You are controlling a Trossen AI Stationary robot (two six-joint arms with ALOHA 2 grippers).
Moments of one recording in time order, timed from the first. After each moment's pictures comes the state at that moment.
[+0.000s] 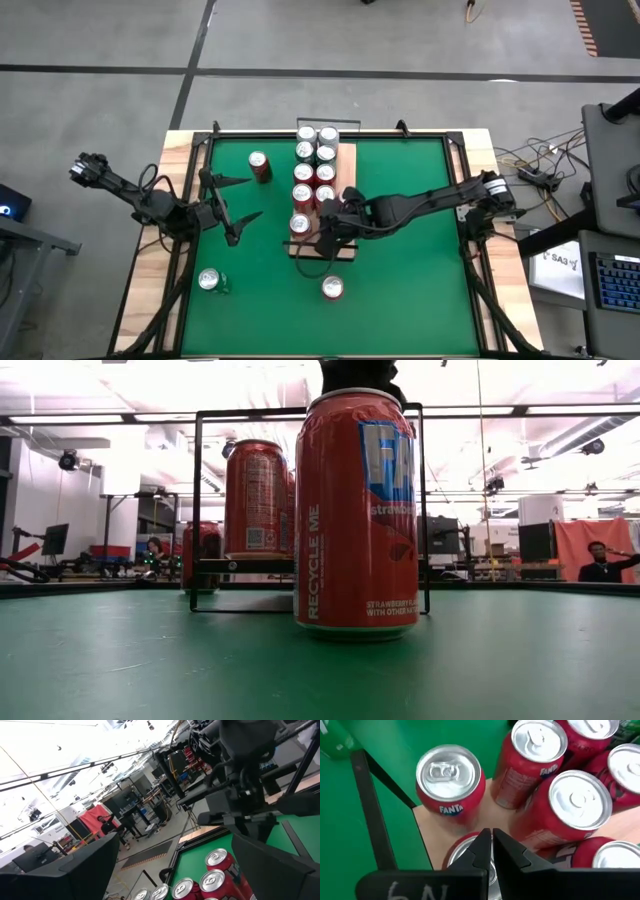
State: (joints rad) left arm -0.49 0.68 0.56 0.31 -0.78 0.72; right arm 0.20 1.84 1.67 -0.81 0.41 0.54
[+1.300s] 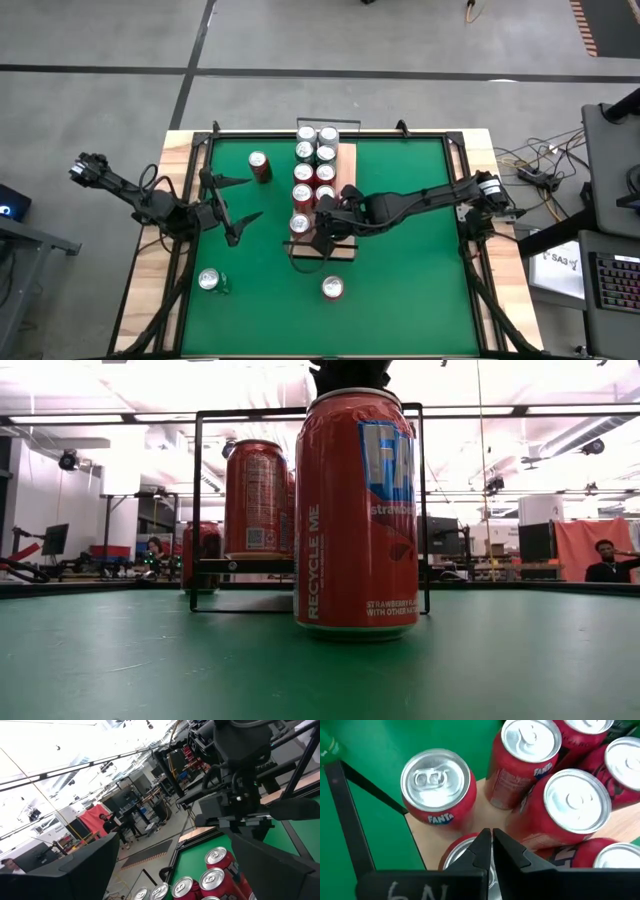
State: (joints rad) left arm -0.49 0.68 0.56 0.30 -0.78 0.72; right arm 0.17 1.89 1.73 -0.85 0.41 0.58
